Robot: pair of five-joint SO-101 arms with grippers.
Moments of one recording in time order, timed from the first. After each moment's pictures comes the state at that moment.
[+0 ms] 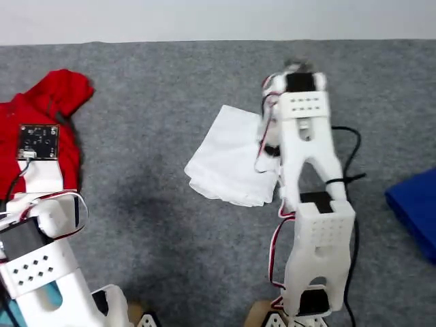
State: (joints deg) left arm -29.7 -51.6 41.5 81.8 -14.6; right arm -9.5 35.6 -37.5 100.5 -17.8
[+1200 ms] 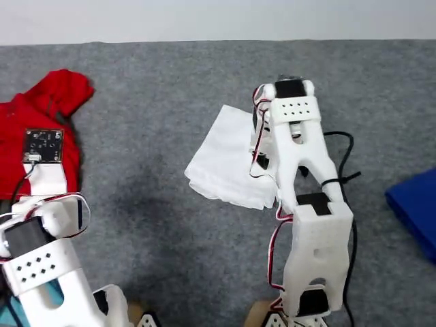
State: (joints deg) left arm -29.7 -51.6 45.8 79.4 -14.6; right arm -10.4 35.9 -32.5 100.2 -21.3
